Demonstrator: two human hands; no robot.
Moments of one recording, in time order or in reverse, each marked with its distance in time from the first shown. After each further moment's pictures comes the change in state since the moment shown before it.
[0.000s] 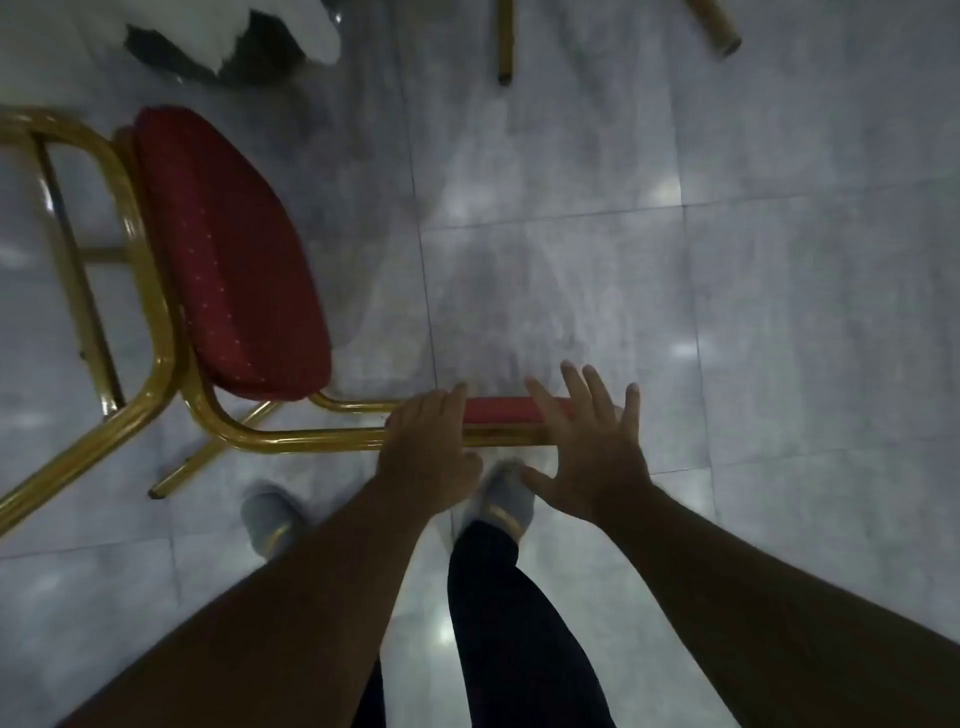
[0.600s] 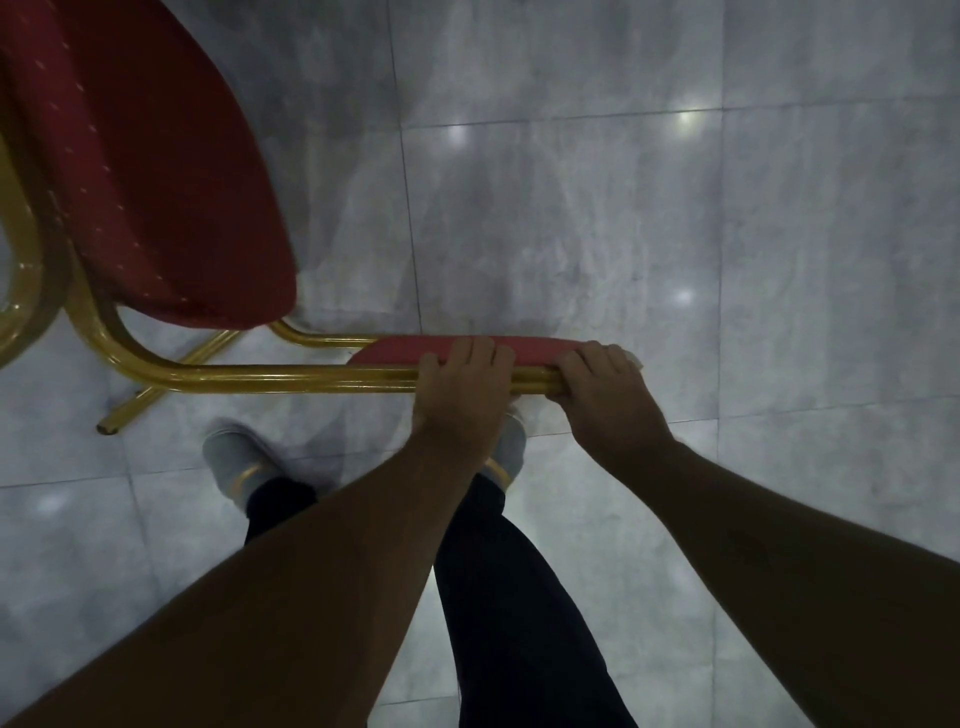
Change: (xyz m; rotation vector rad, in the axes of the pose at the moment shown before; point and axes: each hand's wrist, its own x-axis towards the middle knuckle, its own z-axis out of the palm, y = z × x) left_hand 0.035 0.029 0.088 0.432 0.350 0.186; right_hand 0.014 0.055 0.092 0.106 0.199 -0.180
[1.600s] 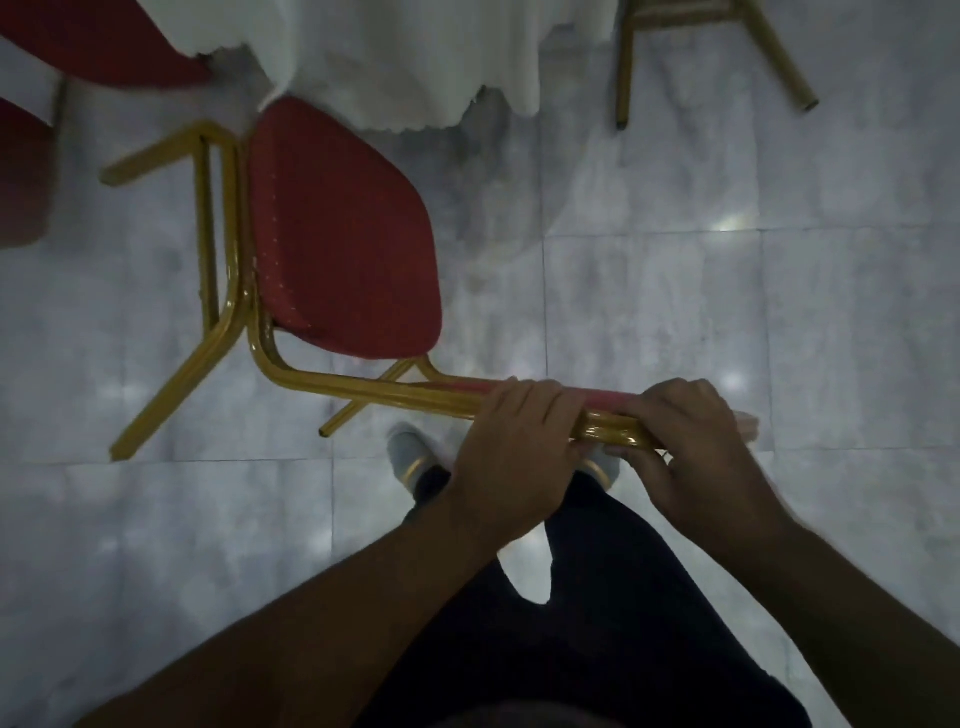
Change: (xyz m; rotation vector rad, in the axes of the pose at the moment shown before) left_hand -0.230 -0.158 -0.298 -0.451 0.296 0.153; right_hand -0.077 -0.313 -0.293 0.304 0.152 -0.079
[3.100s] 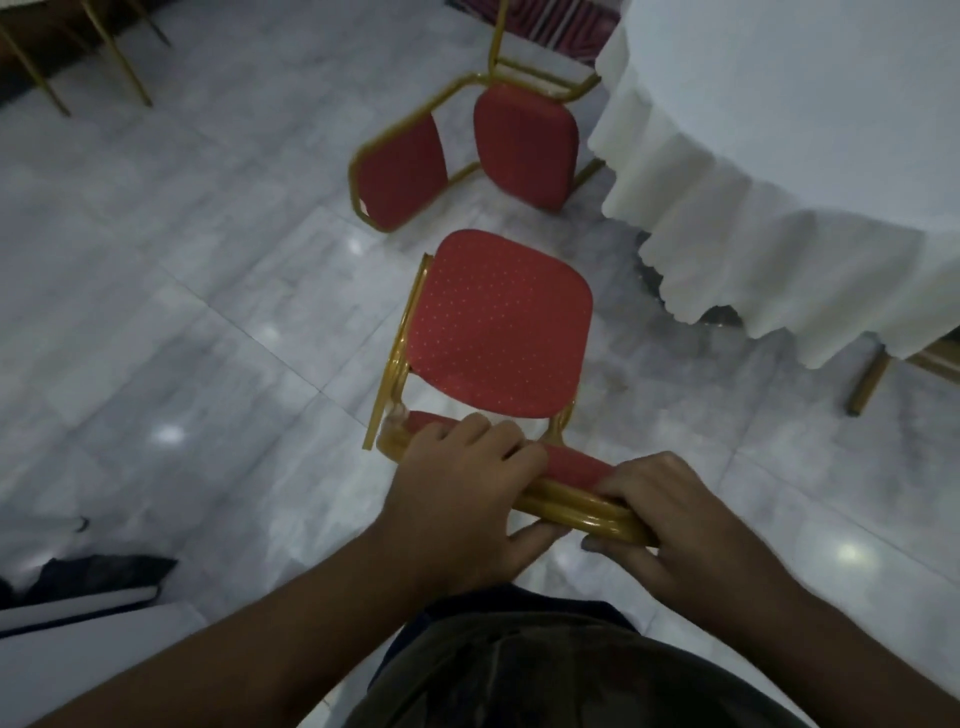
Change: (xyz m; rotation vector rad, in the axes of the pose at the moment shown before) left_hand -0.263 -0.073 -0.289 0.315 0.301 -0.446; right_hand 0.062 -0.330 0.047 -0.015 -0.353 -0.729
